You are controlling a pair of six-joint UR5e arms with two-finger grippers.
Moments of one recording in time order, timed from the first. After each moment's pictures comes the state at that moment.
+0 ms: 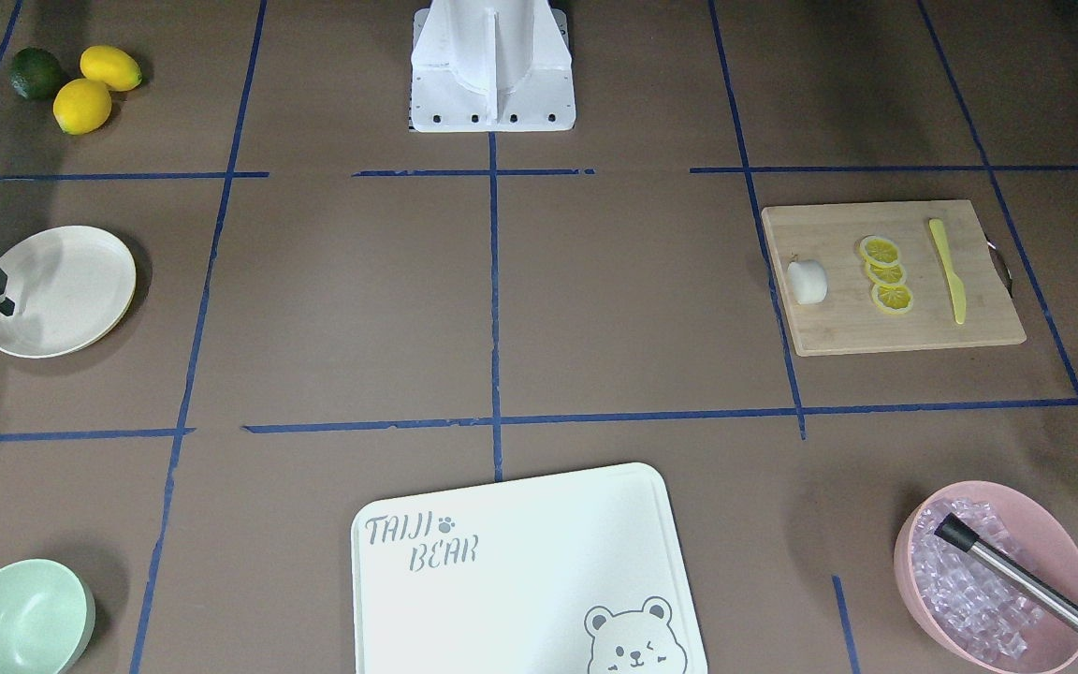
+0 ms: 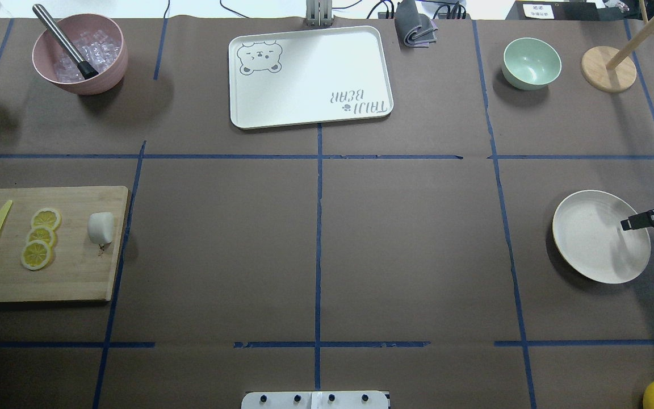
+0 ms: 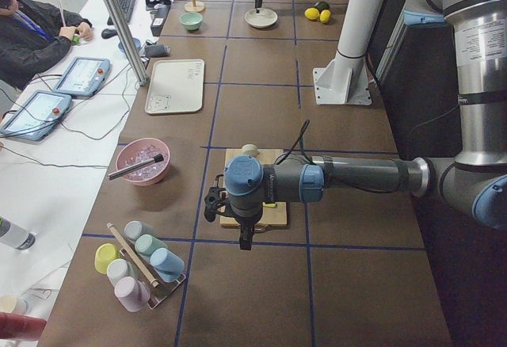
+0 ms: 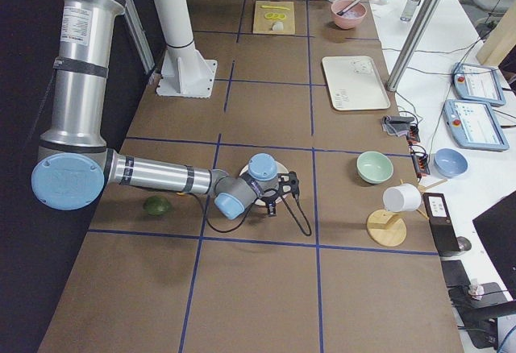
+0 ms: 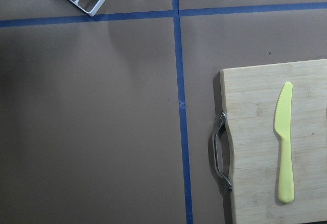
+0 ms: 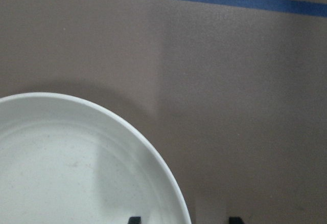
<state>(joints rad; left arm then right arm) -1.58 -1.38 -1.79 -1.52 -2.40 0.09 1.05 -1.74 1.49 -0.66 2.23 0.64</state>
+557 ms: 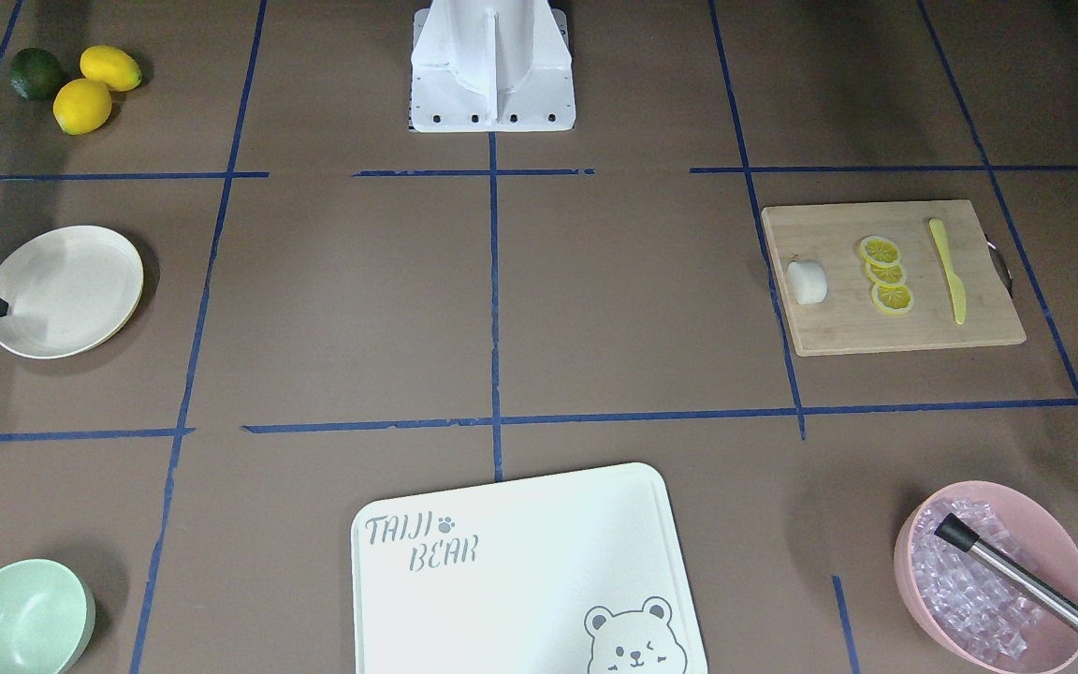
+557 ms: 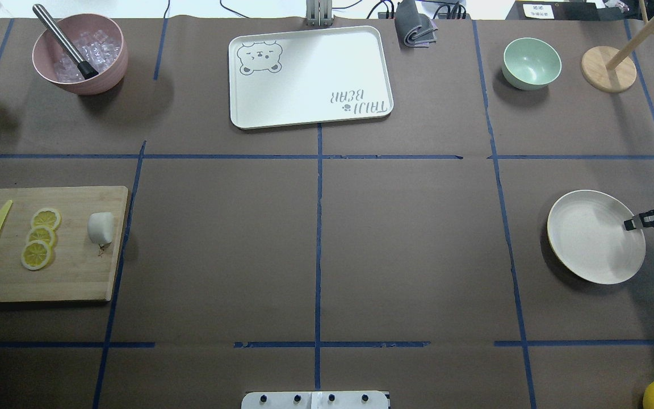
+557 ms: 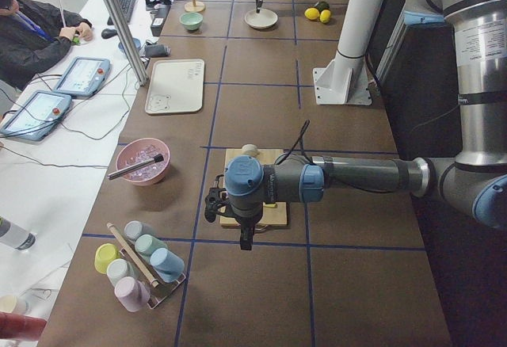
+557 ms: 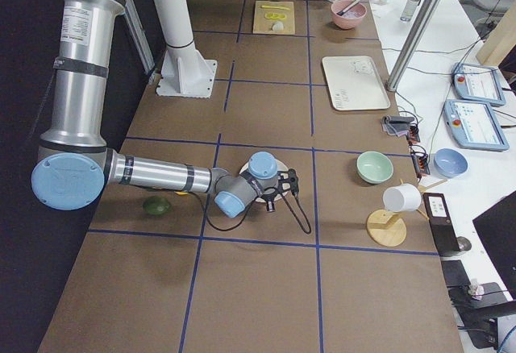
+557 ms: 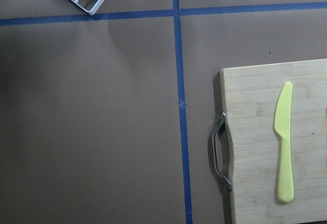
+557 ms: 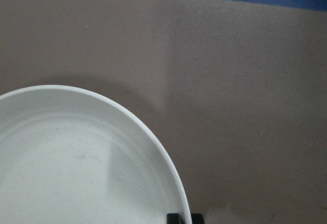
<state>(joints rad) -1.58 -1.37 -1.79 -1.52 -2.40 0.09 1.04 -1.73 1.51 -0.67 2.26 0.64</state>
